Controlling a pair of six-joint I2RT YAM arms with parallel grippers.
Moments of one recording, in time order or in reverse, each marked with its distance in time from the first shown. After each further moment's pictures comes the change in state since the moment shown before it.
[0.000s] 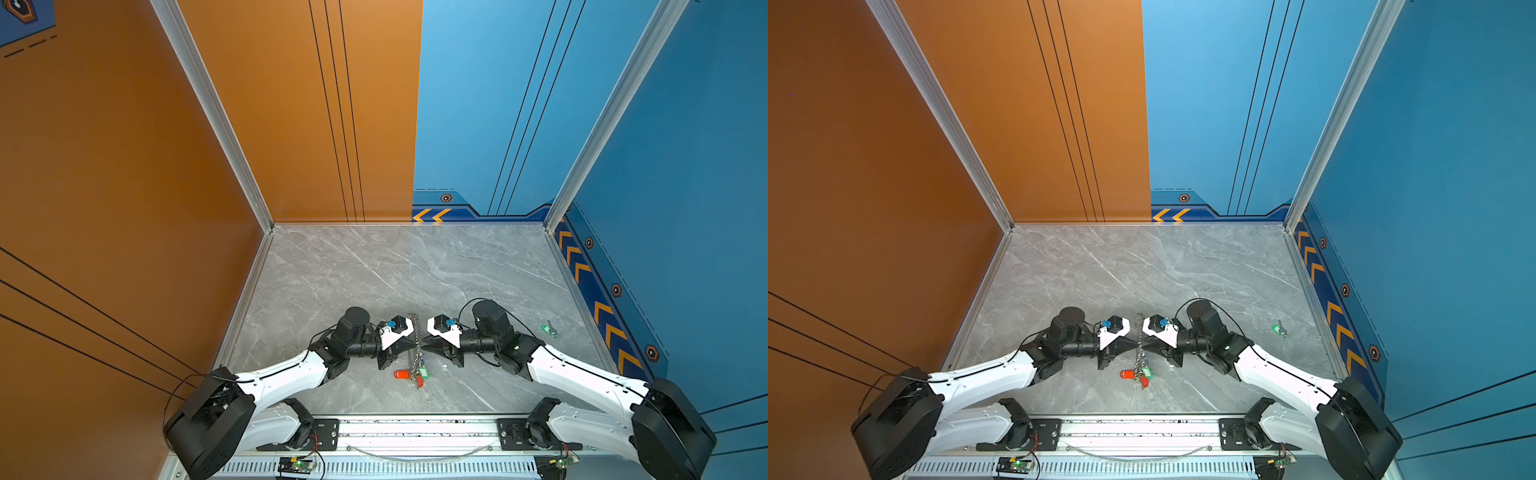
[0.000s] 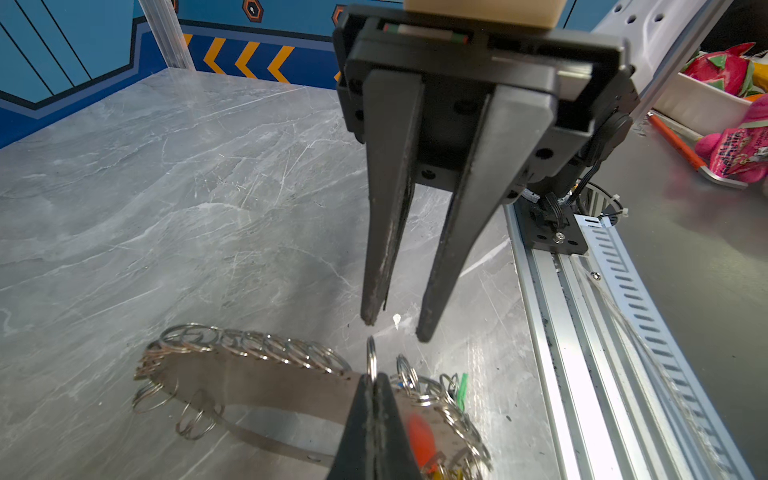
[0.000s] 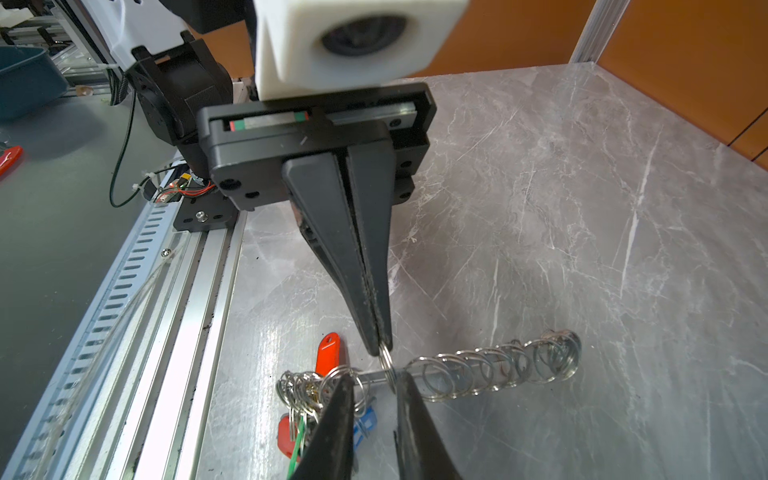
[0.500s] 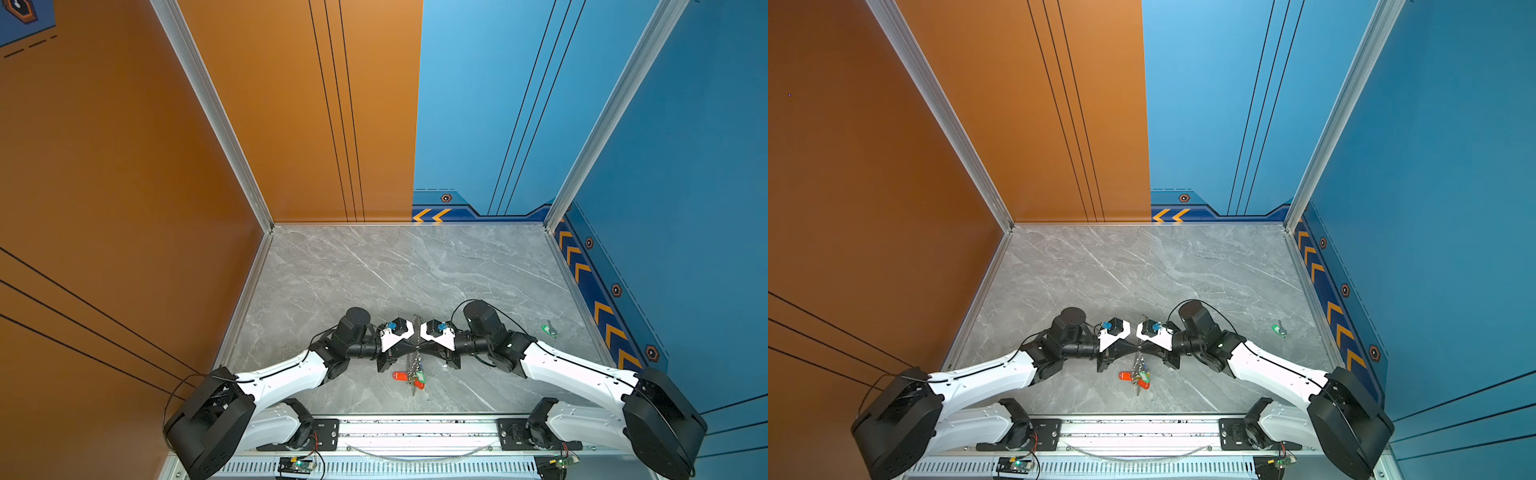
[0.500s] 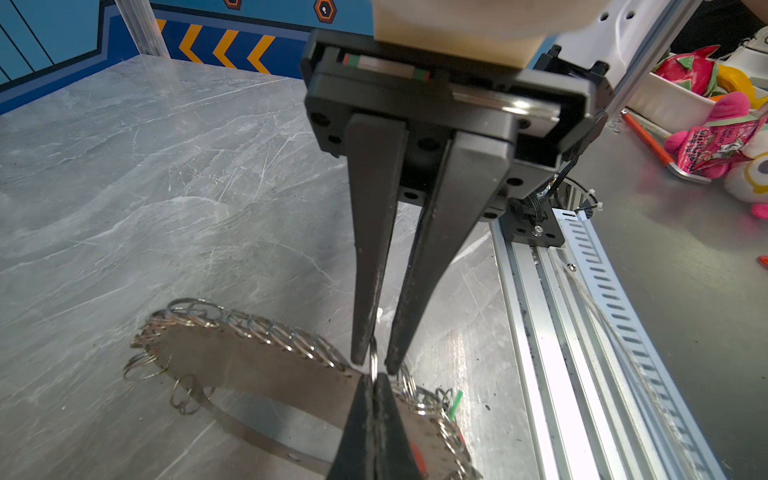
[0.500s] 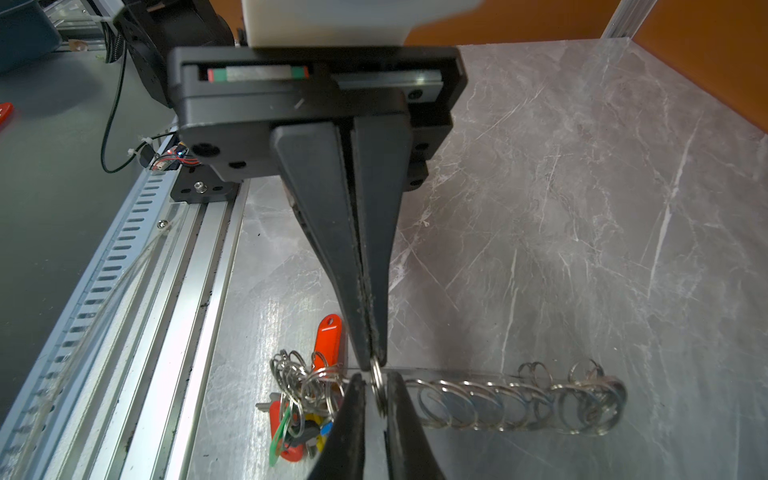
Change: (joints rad) left arm -0.002 0.000 0.001 -0.028 0.037 0.000; right arm 0.047 0.062 0.042 -0.056 0.031 -0.065
